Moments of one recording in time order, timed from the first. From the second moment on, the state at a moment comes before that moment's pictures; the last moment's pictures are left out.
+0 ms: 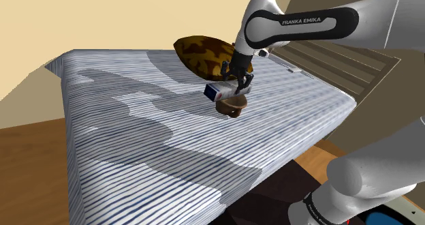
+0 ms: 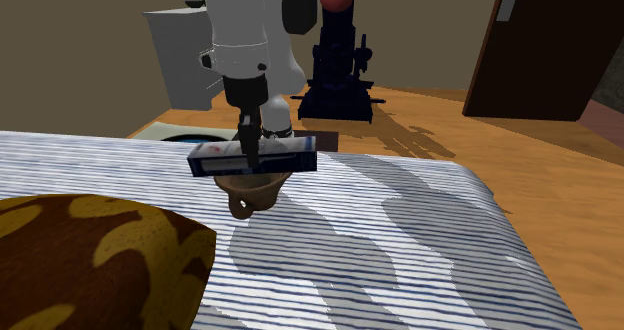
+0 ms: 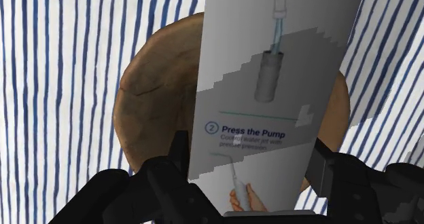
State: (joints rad) arm -0.49 -0.13 0.61 -2.07 0.08 1.97 1.45
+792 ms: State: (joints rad) arm -0.49 -0.13 0.61 -2.06 0.08 1.96 1.44
